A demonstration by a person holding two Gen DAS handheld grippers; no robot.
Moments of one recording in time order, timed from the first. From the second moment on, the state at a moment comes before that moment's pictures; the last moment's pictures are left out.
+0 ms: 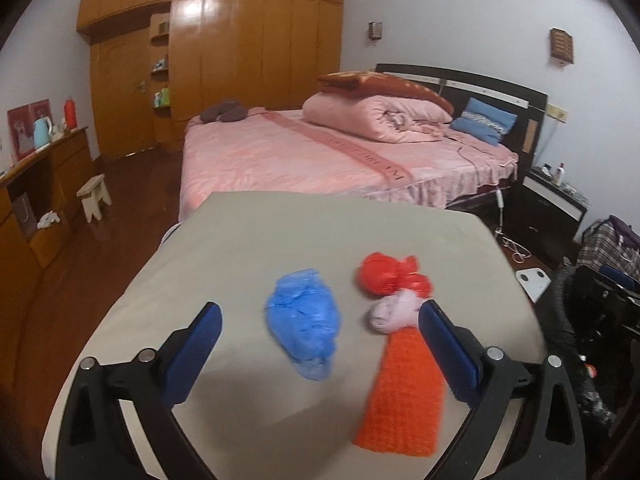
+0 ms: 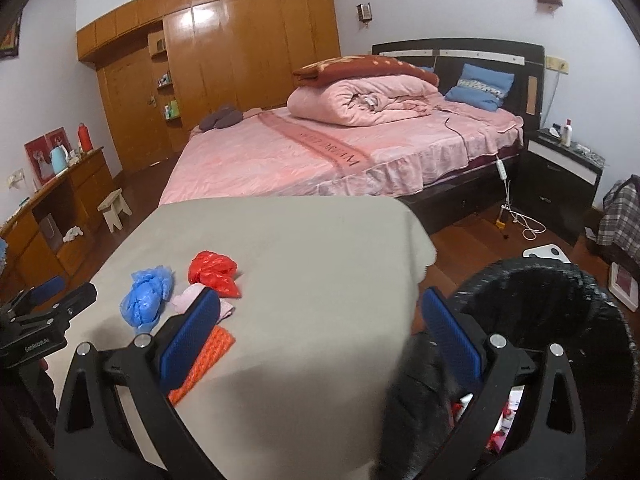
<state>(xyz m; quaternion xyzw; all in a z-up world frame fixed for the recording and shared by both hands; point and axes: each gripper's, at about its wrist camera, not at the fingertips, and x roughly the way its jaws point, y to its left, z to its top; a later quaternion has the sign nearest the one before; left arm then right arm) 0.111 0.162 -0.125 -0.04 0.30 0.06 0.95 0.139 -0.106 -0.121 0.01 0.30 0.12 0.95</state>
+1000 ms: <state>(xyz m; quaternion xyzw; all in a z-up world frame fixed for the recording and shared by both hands) 0.204 0.192 -0.209 -0.08 0.41 0.02 0.91 0.217 -0.049 -0.179 -0.01 0.34 0.11 0.93</state>
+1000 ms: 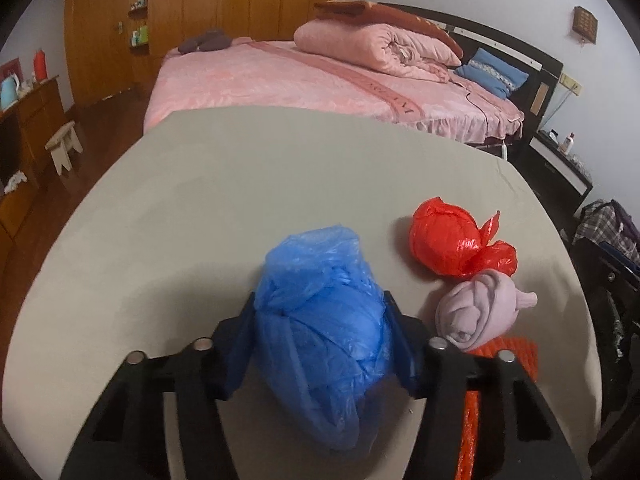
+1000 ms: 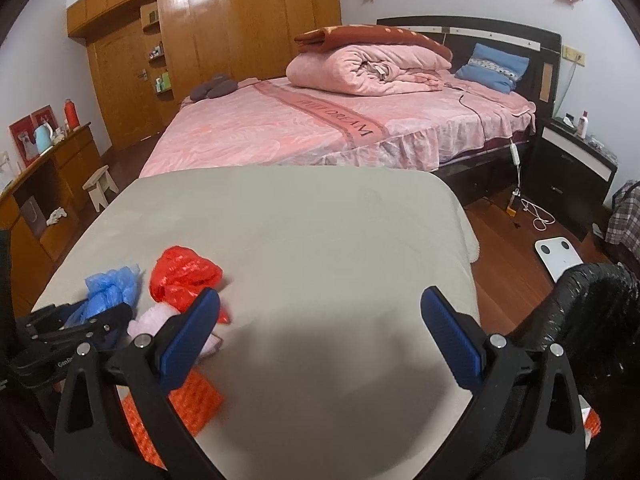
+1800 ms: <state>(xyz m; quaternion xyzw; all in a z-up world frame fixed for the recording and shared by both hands) 0.206 0.253 -0.202 -0.09 0.38 0.09 0.91 0.255 0.049 -0.202 -0.04 0.39 0.18 0.90</state>
